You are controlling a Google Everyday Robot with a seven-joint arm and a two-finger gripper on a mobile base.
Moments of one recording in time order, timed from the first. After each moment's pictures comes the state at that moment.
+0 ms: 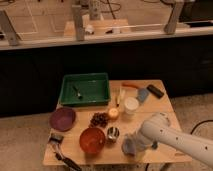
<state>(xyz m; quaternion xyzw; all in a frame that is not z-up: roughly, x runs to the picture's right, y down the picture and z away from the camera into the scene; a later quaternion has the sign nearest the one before) 0.145 0.321 0.762 -0.33 -0.15 -0.06 0.93</state>
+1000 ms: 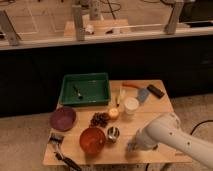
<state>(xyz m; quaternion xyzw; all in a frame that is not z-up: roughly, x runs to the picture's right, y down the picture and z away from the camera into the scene) 0.153 0.276 0.717 -0.28 -0.18 -0.06 0.94</state>
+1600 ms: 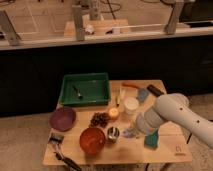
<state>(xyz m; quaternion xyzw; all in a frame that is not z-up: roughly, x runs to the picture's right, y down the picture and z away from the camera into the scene) 0.109 0.210 0.680 -0.30 -0.28 -0.07 0.91</state>
